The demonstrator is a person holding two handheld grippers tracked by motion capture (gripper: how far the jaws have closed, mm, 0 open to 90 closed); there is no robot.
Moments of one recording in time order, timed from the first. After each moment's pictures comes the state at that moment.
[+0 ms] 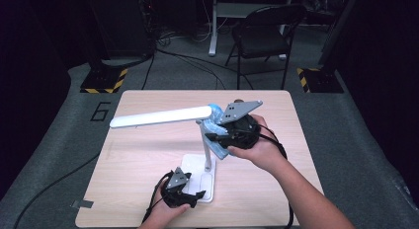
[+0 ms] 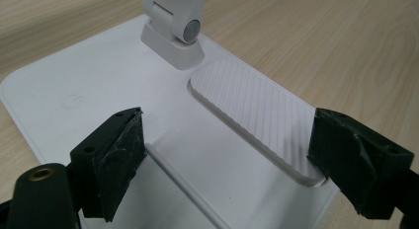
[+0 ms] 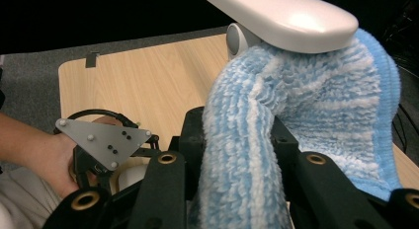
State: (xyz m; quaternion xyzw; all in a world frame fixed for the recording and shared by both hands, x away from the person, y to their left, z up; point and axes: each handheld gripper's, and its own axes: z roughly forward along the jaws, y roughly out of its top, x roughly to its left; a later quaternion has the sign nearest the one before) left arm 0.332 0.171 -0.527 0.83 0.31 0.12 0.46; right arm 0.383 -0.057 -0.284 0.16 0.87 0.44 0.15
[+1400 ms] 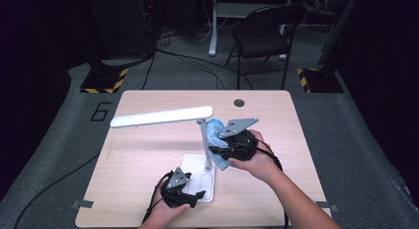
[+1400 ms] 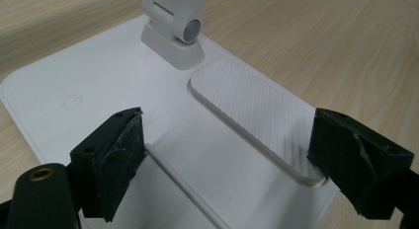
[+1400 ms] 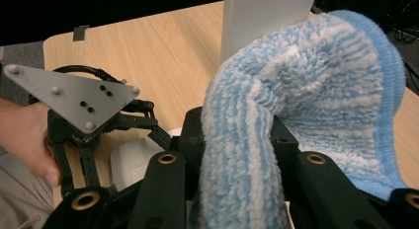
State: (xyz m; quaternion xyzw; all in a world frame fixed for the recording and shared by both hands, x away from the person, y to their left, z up) left arm 0.332 0.171 -0.527 0.83 0.31 0.12 0.45; right arm 0.390 -0.063 -0.350 0.18 0.88 0.43 0.12
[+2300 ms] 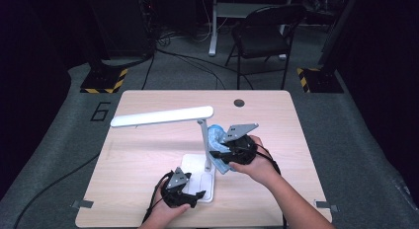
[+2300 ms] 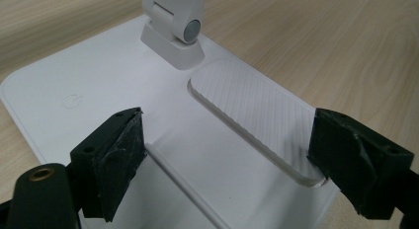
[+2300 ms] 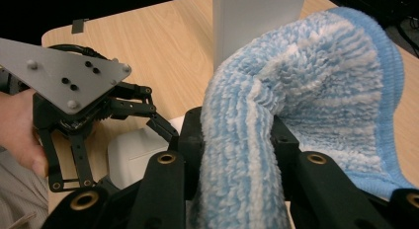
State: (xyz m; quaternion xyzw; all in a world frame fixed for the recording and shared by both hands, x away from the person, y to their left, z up) left arm 0.332 0.172 -0.526 0.83 0.30 0.12 0.45; right arm 0.396 -0.067 -0.382 0.20 0.87 0.43 0.10
